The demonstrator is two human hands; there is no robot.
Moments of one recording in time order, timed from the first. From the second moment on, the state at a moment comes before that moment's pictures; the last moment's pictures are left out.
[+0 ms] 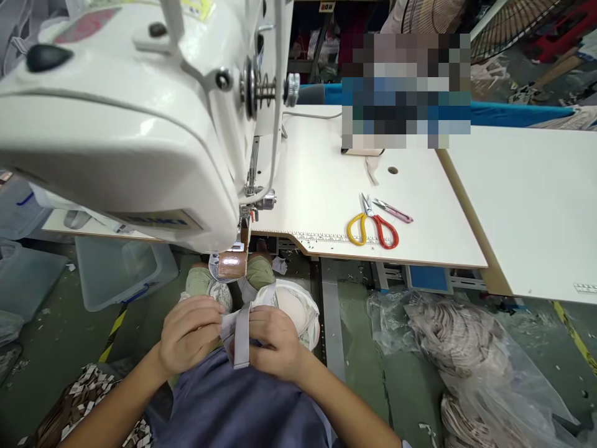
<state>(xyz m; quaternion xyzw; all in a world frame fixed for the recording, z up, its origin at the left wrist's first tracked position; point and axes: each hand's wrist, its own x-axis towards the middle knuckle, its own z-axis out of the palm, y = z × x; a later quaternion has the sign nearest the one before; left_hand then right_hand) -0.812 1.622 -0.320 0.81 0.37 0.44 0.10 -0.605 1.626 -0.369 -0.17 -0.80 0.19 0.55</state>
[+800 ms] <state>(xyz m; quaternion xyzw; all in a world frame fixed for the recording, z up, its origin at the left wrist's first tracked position) -0.811 1.620 -0.307 0.80 0.39 0.45 0.14 -0.615 1.614 -0.369 -0.24 -0.72 0.31 0.57</state>
